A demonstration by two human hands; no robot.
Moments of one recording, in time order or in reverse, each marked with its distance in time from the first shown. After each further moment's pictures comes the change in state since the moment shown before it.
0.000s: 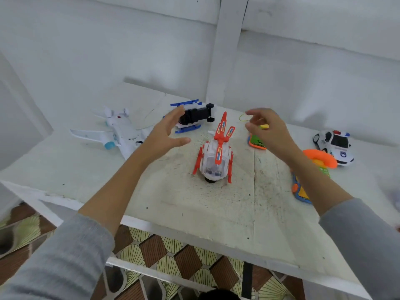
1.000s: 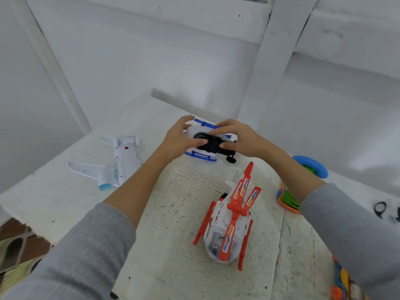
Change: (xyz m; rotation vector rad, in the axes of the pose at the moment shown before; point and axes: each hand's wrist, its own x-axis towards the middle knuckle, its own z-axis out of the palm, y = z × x) left_hand 0.131 -0.022 -0.024 0.082 0.284 -0.267; right_hand 0.179 0.006 0.091 -0.190 -0.678 -0.319
